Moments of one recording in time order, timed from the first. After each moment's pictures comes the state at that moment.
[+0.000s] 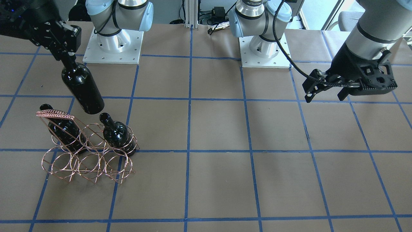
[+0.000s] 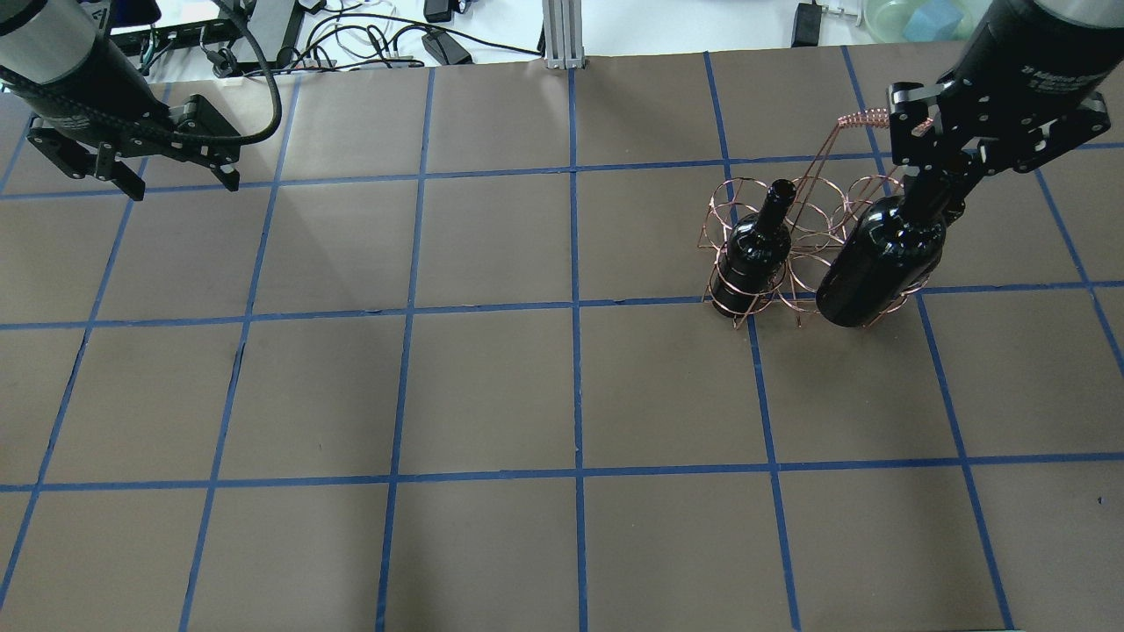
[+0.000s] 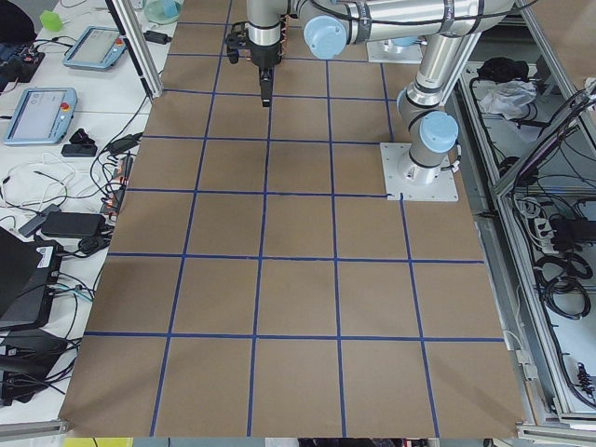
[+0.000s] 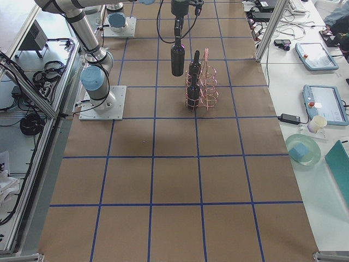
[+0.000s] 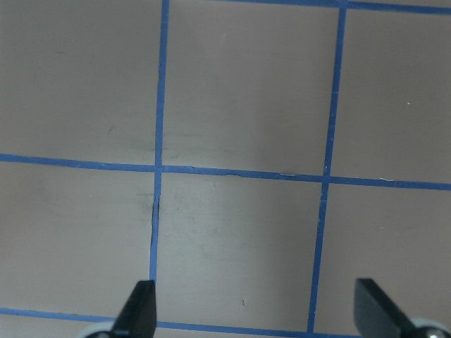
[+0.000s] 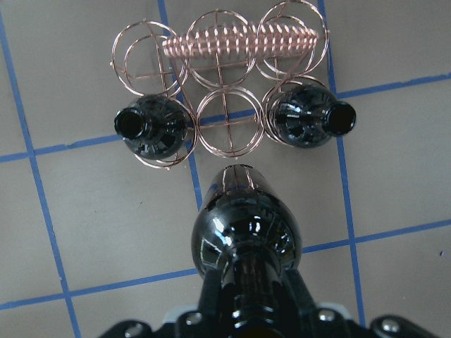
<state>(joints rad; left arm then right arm) -1.37 -1.59 -1.55 -1.51 1.59 0.13 1.45 -1.65 1.50 -1.46 -1.60 0.05</state>
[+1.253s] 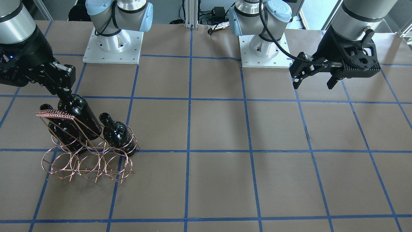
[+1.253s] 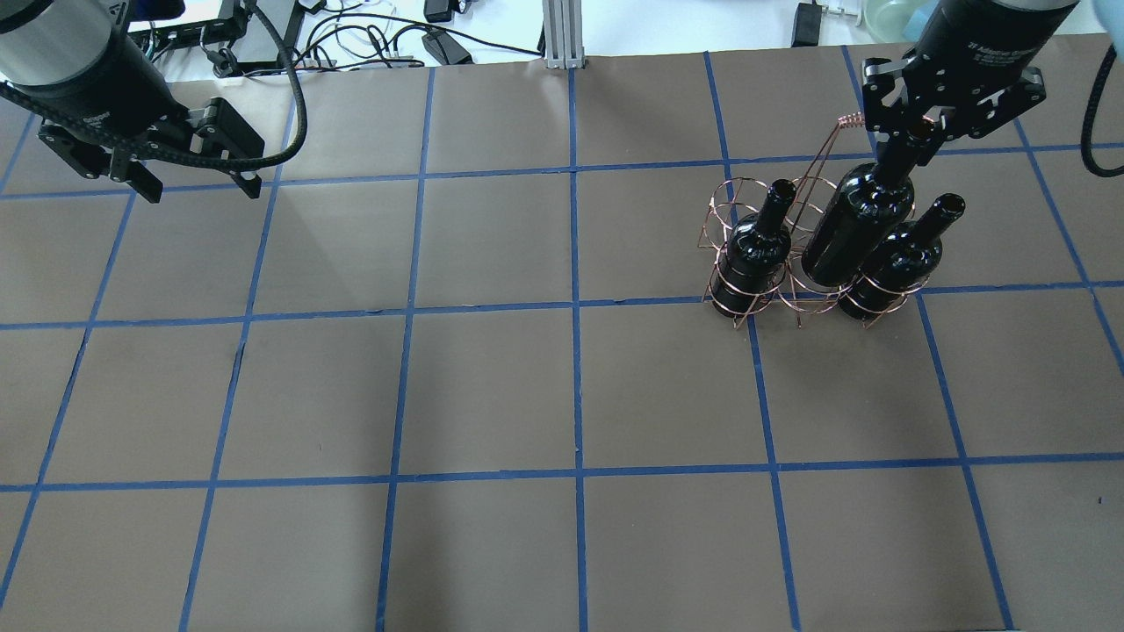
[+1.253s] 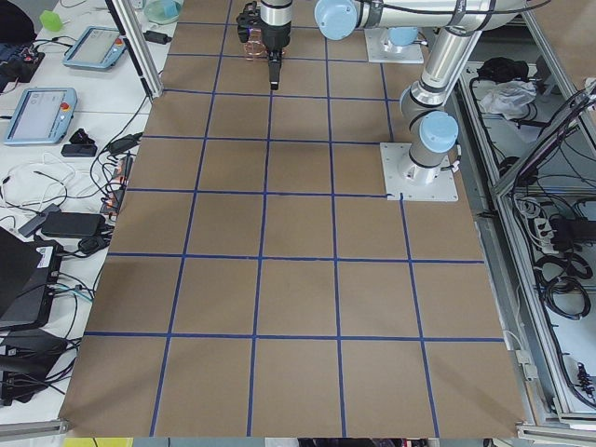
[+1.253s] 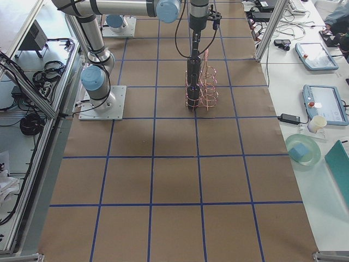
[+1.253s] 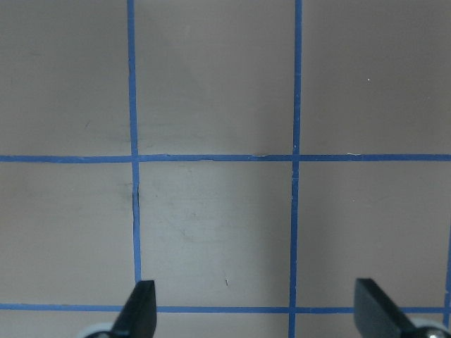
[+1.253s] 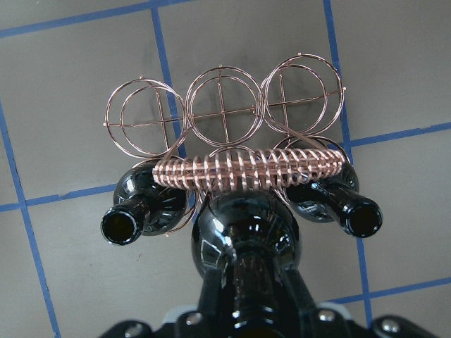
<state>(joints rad) -1.43 -1.54 -1.55 -1.56 1.59 0.14 1.44 -1.53 1.49 -1.56 -1.58 0.04</state>
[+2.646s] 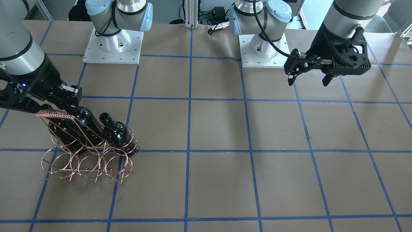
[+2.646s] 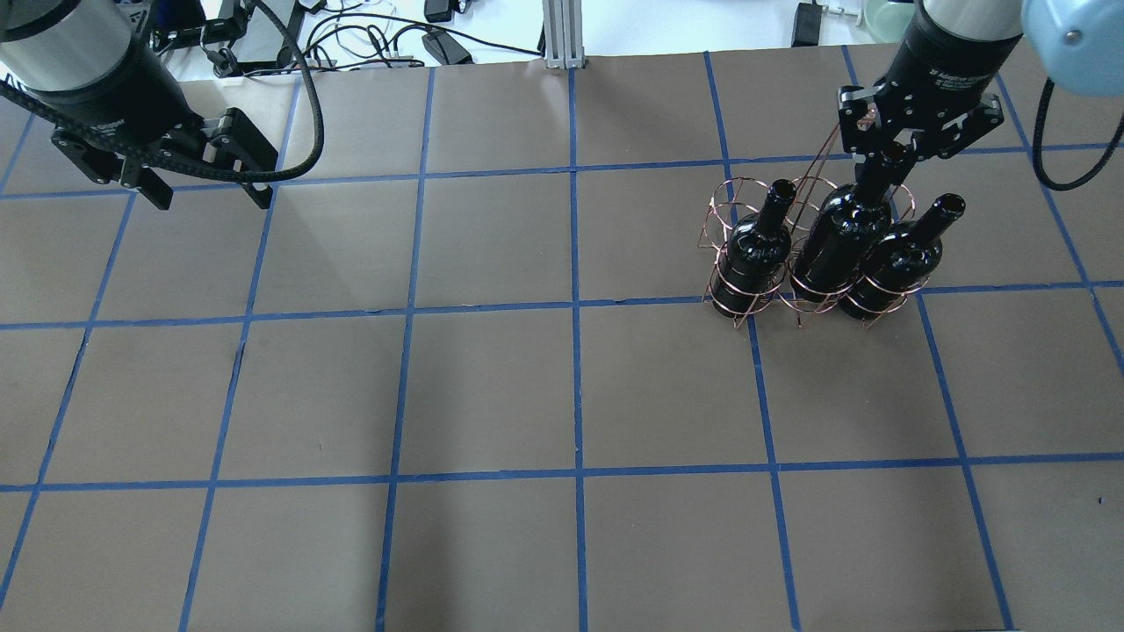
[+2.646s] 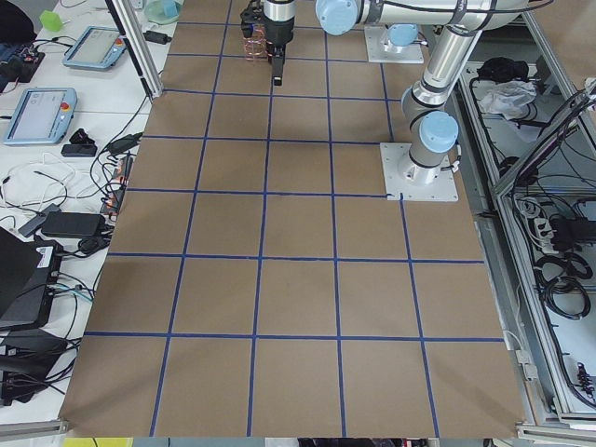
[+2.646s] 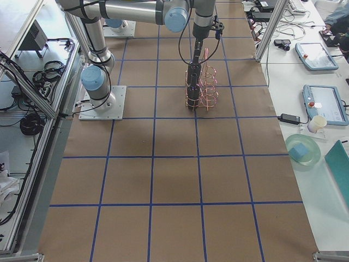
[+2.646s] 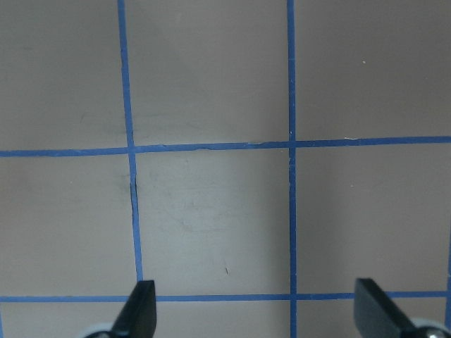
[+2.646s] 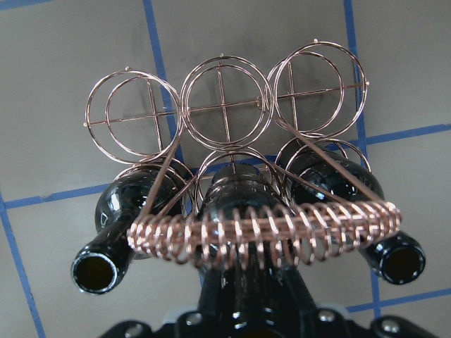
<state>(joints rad) -1.45 -1.54 -1.55 -1.58 1.61 0.14 1.45 -1.44 1.52 -1.61 -1.59 0.04</state>
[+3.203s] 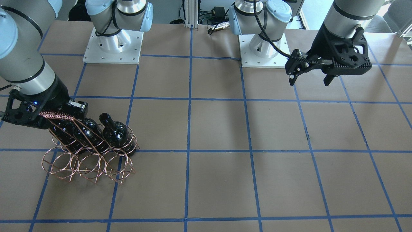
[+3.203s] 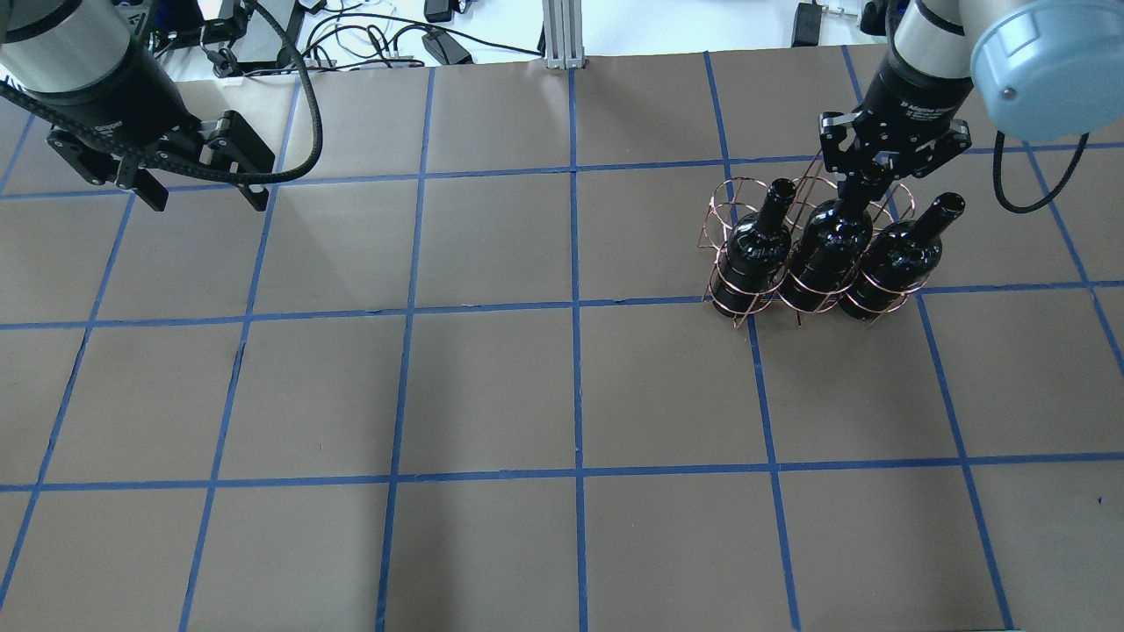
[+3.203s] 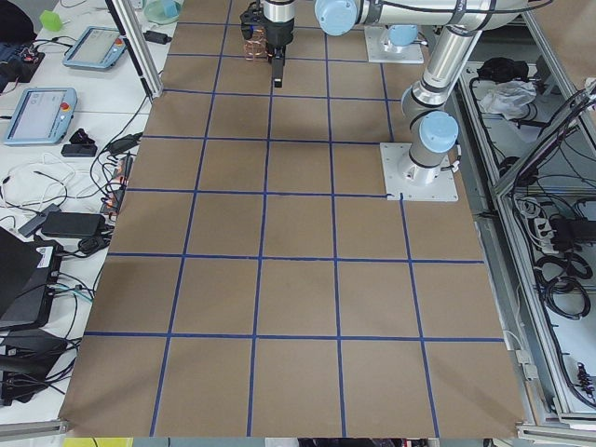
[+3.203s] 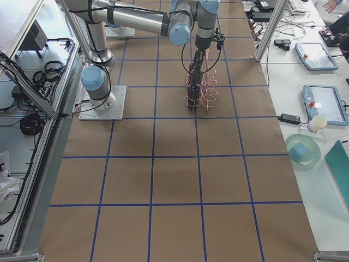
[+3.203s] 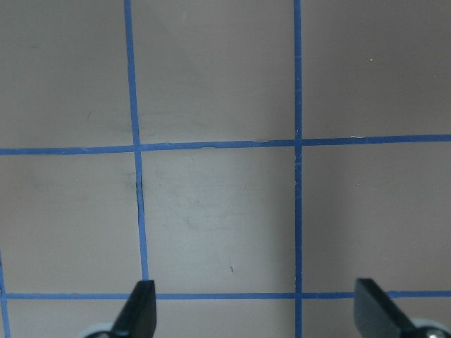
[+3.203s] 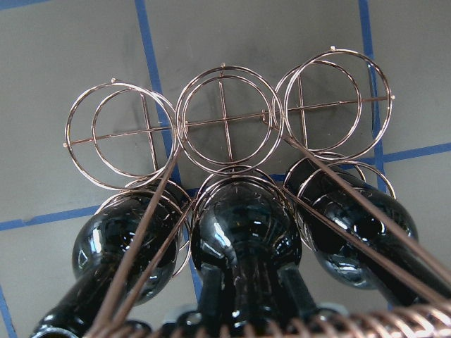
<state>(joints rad) -1.45 -1.54 -1.55 -1.58 1.62 0.14 1.45 -1.41 1.60 -1.73 -1.59 0.04</state>
